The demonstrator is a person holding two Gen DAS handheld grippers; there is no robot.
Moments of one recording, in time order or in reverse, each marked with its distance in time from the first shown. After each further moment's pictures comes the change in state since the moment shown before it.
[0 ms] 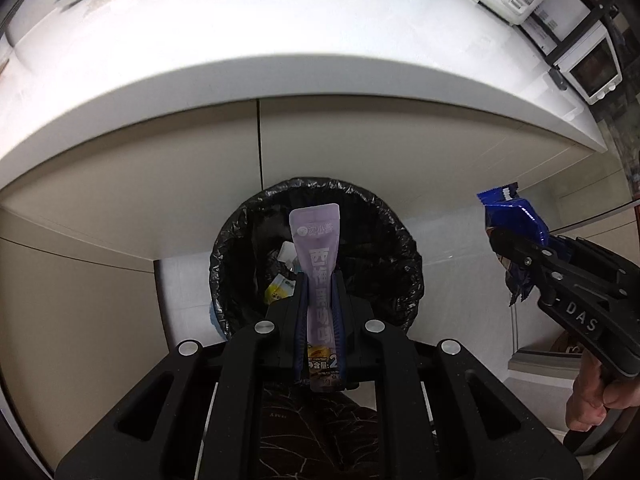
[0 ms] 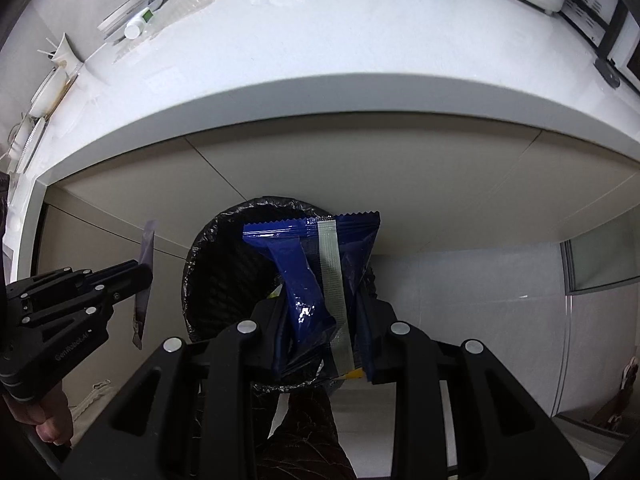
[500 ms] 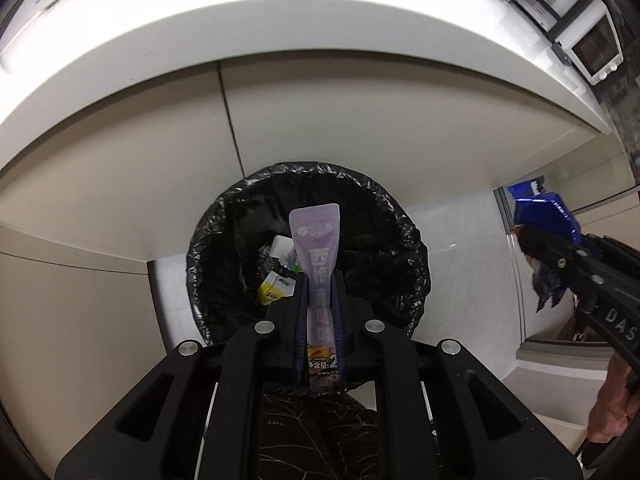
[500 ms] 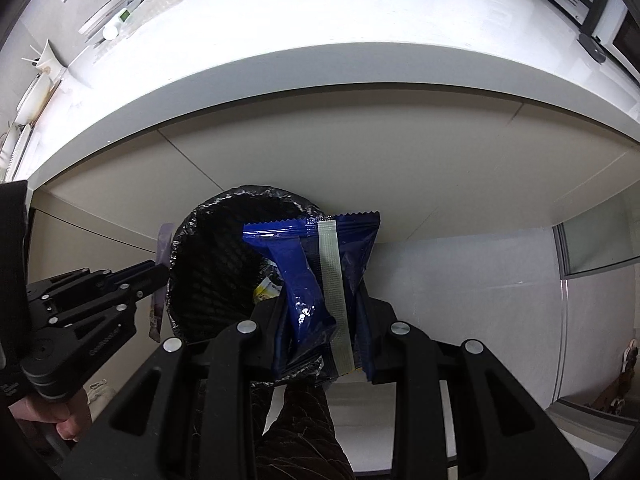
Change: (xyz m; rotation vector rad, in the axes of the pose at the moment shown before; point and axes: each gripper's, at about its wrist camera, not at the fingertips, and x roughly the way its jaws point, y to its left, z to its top) left arm 0.035 -0.013 -0.006 0.047 0.028 -0.004; right arm 0.008 -0.011 -0.008 0.042 0.020 -0.038
